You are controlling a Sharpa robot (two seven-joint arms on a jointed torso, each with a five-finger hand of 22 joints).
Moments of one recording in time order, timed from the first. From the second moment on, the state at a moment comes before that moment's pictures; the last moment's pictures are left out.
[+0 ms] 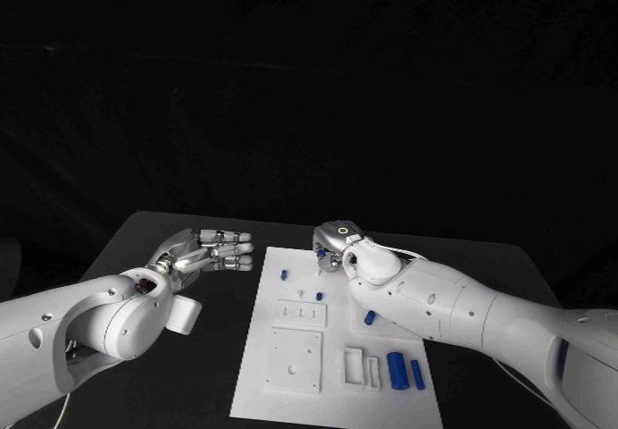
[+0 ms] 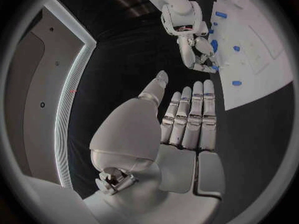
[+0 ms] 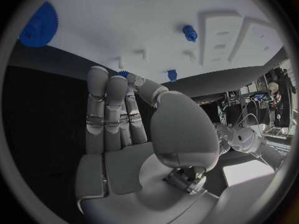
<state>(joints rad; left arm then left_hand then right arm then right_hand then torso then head) 1.37 -0.89 -0.15 1.57 -0.10 -0.29 0.29 1.36 0.01 0.06 -0.14 0.11 0.94 0.16 0.06 0.06 1.07 0.15 0.05 0.06 1.14 0.13 0.07 0.06 0.09 0.98 0.12 0.26 0.08 1.16 -0.38 0.08 0.92 -1.92 -0.37 -0.25 1.29 -0.13 0.66 -0.21 0.16 1.22 0.10 0.06 0.07 1.27 0.06 0.05 0.06 1.44 -0.03 0.93 0.45 0.16 1.46 -0.05 0.55 0.93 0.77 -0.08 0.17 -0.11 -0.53</state>
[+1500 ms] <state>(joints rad) 1.37 -0.89 -0.15 1.57 -0.10 -0.28 0.28 1.36 0.01 0.06 -0.14 0.11 0.94 0.16 0.06 0.06 1.07 0.15 0.05 0.06 1.14 0.13 0.07 0.06 0.09 0.98 0.12 0.27 0.08 1.15 -0.36 0.08 0.89 -1.92 -0.35 -0.25 1.28 -0.14 0.65 -0.21 0.16 1.22 0.10 0.06 0.07 1.27 0.05 0.05 0.06 1.44 -0.03 0.93 0.45 0.16 1.46 -0.06 0.51 0.95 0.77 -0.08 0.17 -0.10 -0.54</state>
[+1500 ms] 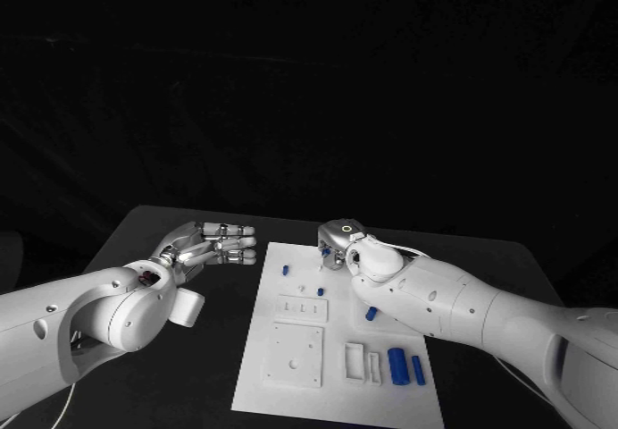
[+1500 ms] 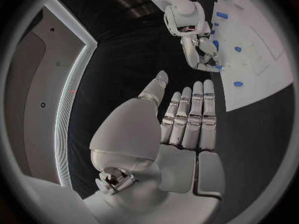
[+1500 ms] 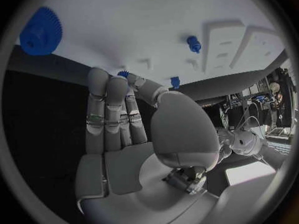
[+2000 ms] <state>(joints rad) 1.37 -0.89 -0.15 1.57 -0.10 -0.28 0.28 1.36 0.01 0.06 -0.14 0.11 0.94 0.16 0.06 0.06 1.07 0.15 0.05 0.06 1.14 0.13 0.07 0.06 0.09 0.98 0.12 0.27 0.08 1.15 -0.37 0.08 0.90 -1.91 -0.36 -0.25 1.28 -0.14 0.65 -0.20 0.16 1.22 0.09 0.06 0.07 1.27 0.05 0.05 0.06 1.44 -0.03 0.93 0.45 0.16 1.46 -0.05 0.50 0.96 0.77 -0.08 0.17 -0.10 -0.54</state>
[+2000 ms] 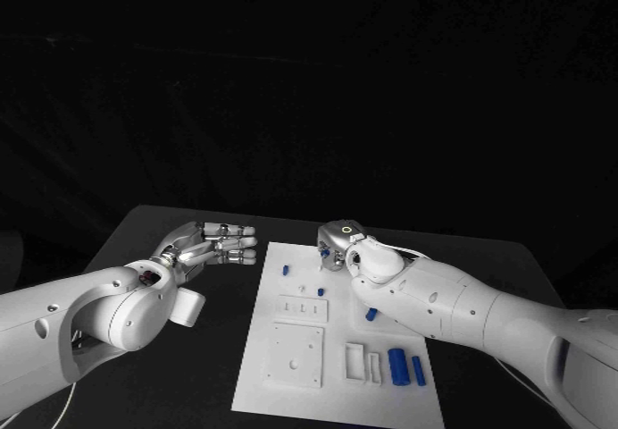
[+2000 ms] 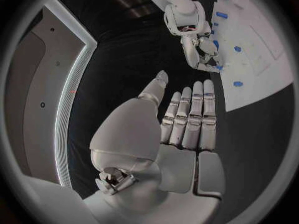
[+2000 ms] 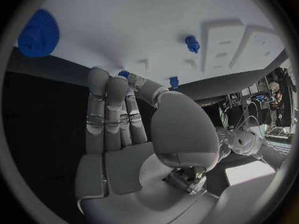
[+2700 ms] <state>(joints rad) 1.38 -0.88 -0.15 1.57 -0.10 -0.28 0.28 1.36 0.01 0.06 -0.14 0.11 0.94 0.16 0.06 0.06 1.06 0.15 0.05 0.06 1.14 0.13 0.07 0.06 0.09 0.98 0.12 0.27 0.08 1.15 -0.36 0.08 0.88 -1.88 -0.34 -0.23 1.28 -0.19 0.63 -0.18 0.15 1.08 0.11 0.06 0.06 1.10 0.10 0.06 0.06 1.44 -0.01 0.90 0.44 0.17 1.47 -0.04 0.45 0.95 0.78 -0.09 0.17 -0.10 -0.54</state>
